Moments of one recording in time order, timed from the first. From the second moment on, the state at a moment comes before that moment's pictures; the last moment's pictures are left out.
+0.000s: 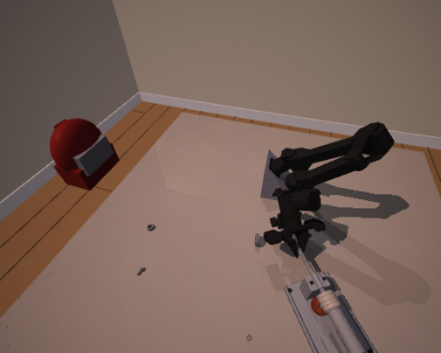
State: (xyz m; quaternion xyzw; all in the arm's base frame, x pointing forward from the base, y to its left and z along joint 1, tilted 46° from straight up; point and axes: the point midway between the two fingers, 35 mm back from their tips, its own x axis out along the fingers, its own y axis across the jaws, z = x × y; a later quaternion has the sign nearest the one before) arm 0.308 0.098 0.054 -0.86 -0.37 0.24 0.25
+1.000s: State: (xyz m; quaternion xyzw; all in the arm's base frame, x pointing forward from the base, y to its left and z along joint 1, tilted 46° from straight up) arm 0.317 0.101 0.058 -0.86 -0.37 0.24 0.25
